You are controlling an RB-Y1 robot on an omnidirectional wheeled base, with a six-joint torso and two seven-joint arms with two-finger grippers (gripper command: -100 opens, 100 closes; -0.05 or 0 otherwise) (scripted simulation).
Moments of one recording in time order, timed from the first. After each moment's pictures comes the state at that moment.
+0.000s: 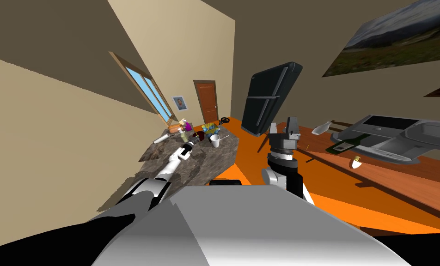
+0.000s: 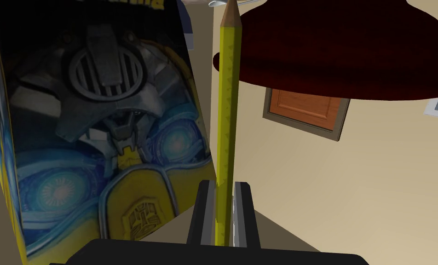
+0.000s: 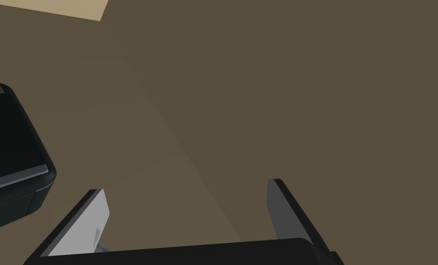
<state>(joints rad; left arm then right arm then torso) -0.35 0.57 -0.15 -1.02 -0.40 -0.34 -0.58 0.48 0.01 0.00 -2.39 0.02 -0.54 0.12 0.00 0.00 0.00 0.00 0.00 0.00</state>
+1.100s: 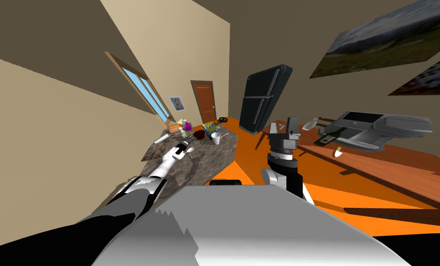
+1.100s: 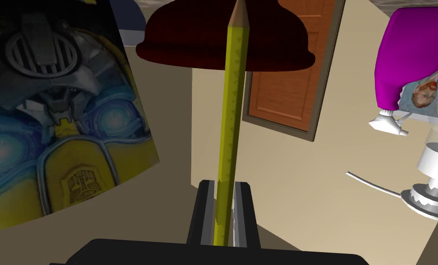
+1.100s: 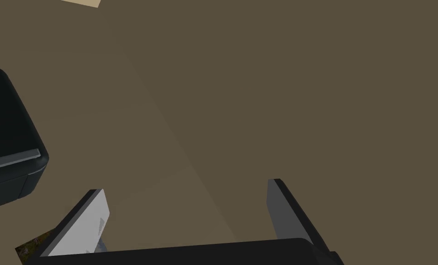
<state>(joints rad) -0.38 0.65 -0.11 -0.91 -0.37 -0.34 -0.54 0.48 0.01 0.00 -2.39 0.02 -0.54 0.12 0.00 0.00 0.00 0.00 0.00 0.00</state>
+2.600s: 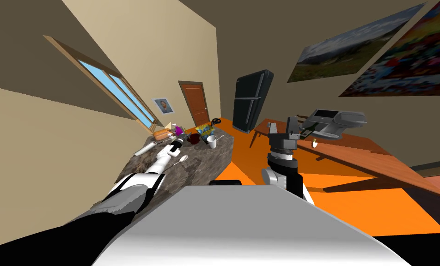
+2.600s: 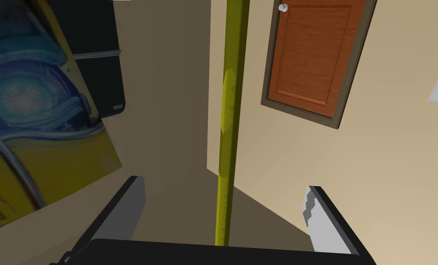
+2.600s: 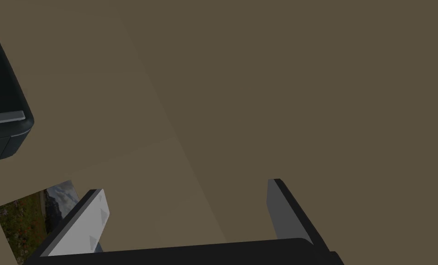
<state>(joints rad) -0.45 0.70 -0.04 -0.82 -0.36 -0.39 -0.54 0.48 0.01 0.00 -2.39 0.02 -0.54 0.12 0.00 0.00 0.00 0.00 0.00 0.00</state>
